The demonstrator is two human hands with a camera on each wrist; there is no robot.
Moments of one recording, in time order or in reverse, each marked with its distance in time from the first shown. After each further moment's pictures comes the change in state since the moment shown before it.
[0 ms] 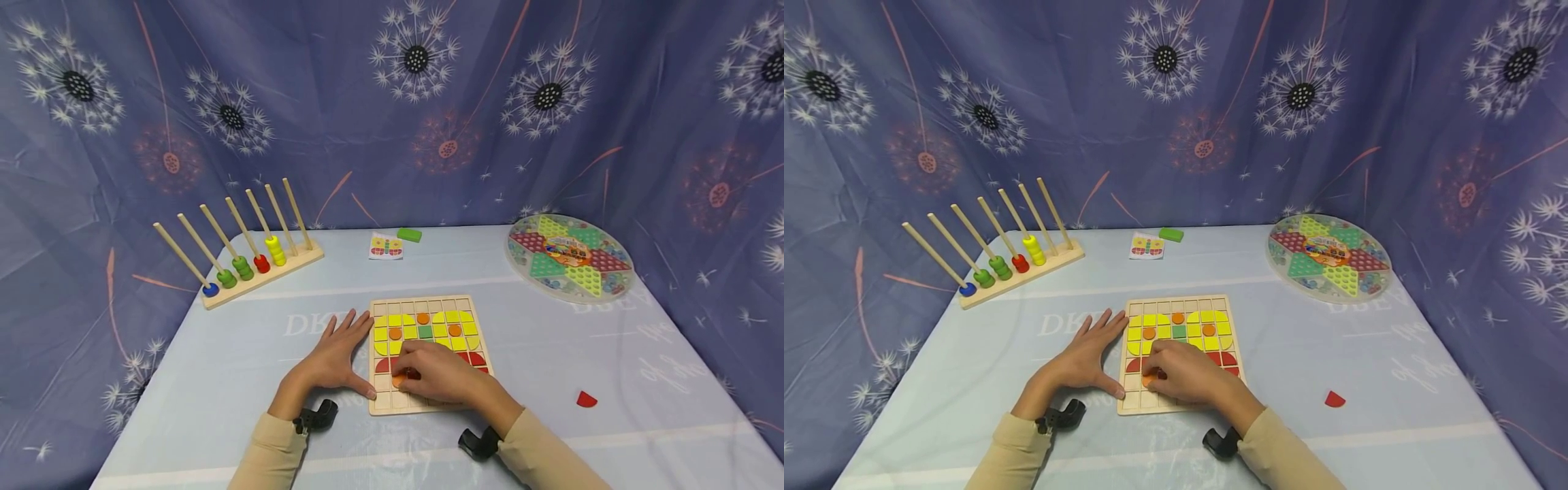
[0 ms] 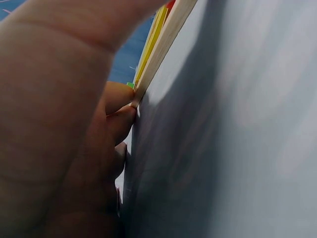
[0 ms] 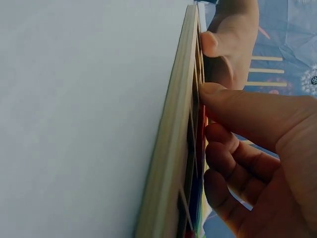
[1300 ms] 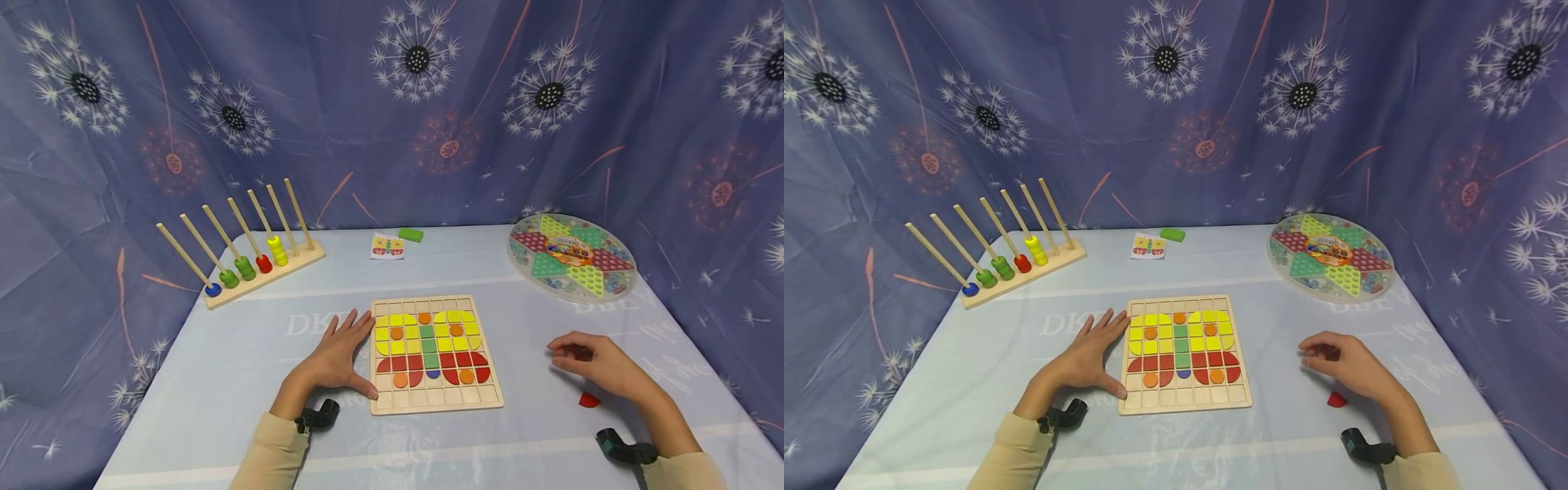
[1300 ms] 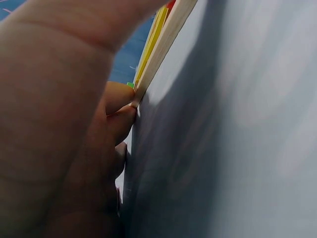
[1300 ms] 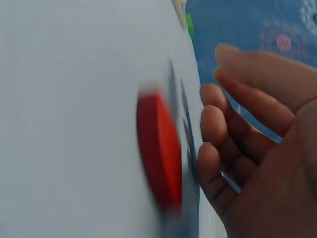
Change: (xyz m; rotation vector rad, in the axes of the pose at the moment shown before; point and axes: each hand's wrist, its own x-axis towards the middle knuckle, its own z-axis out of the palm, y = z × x) left_hand -0.001 0.002 -0.005 -0.010 0.004 0.000; right_hand -0.198 0.144 -0.072 0.308 0.294 0.417
